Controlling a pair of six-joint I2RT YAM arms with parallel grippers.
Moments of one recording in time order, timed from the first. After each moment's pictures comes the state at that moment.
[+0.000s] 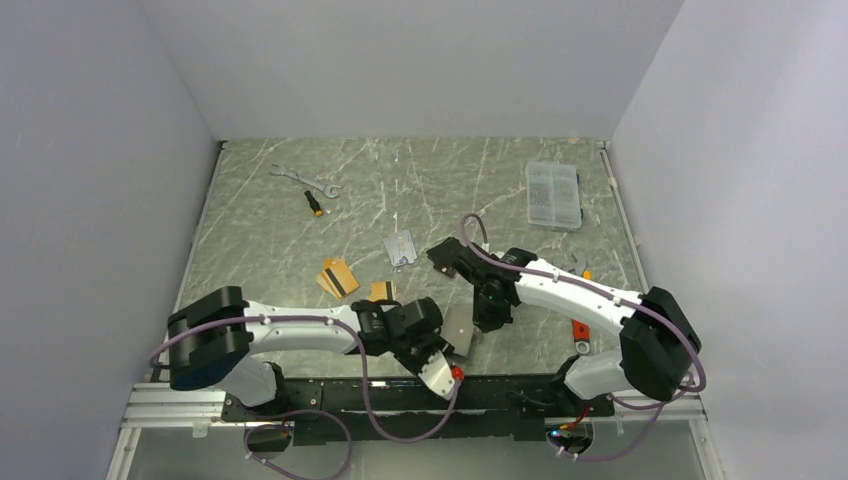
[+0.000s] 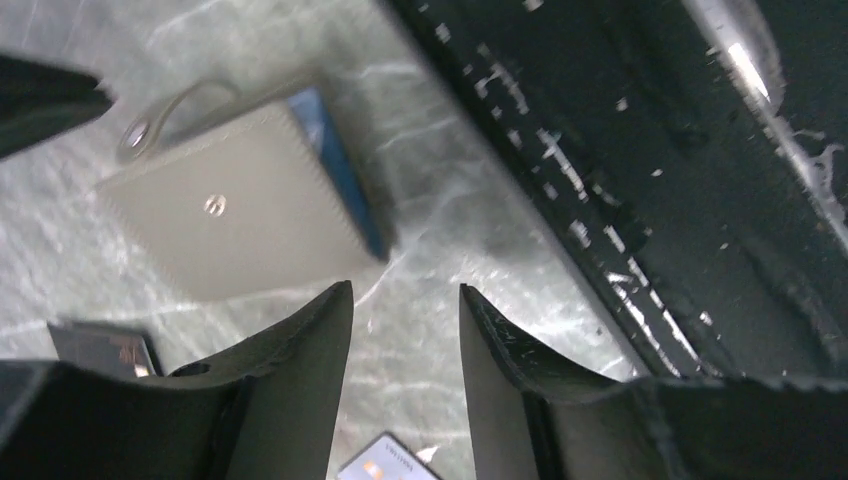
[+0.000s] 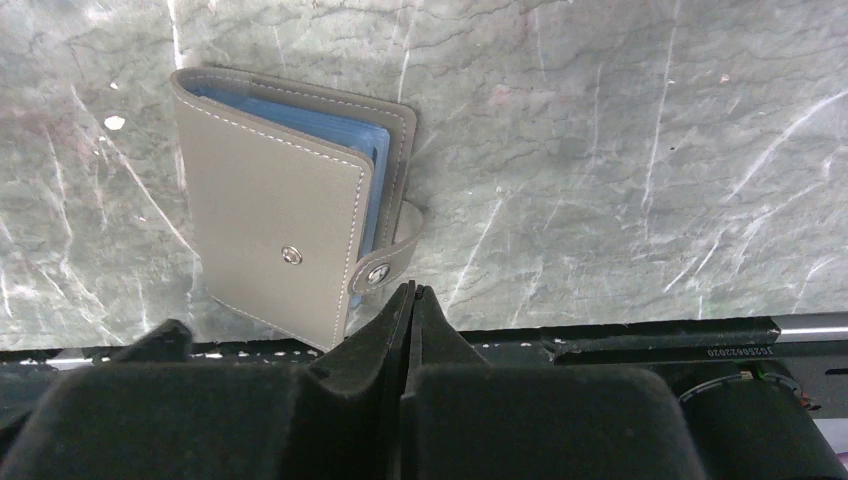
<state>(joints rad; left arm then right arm) -1.24 1.46 0.81 -0.31 0.23 0.99 0.82 1.38 0.88 -0.94 0.12 0.91</state>
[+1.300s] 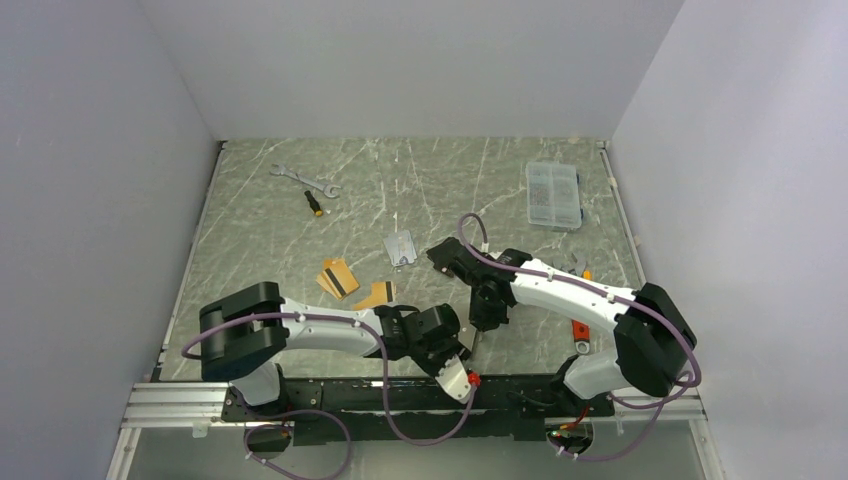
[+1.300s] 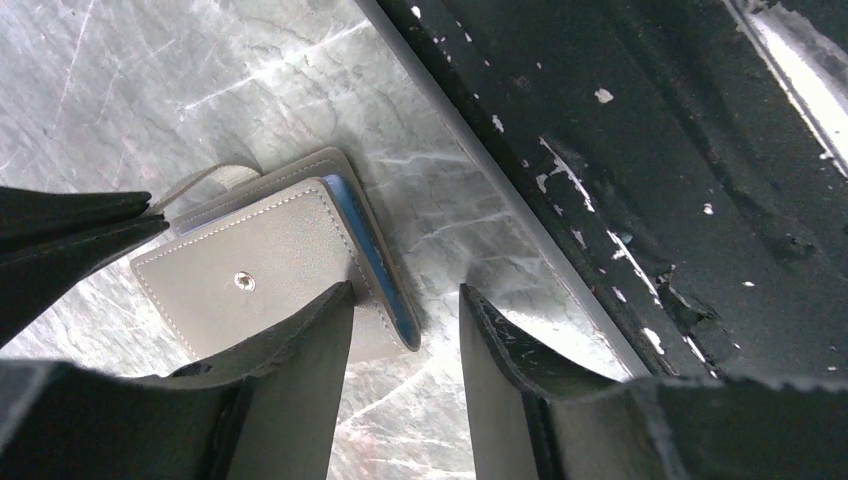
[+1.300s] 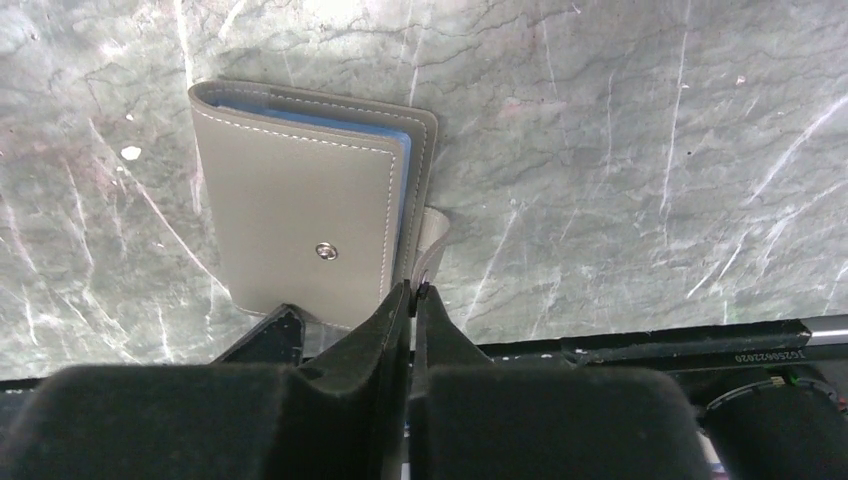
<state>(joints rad) -1.30 1.63 0.86 -0.16 0.20 1.01 0.83 1.40 0.89 -0.92 0.15 0.97</state>
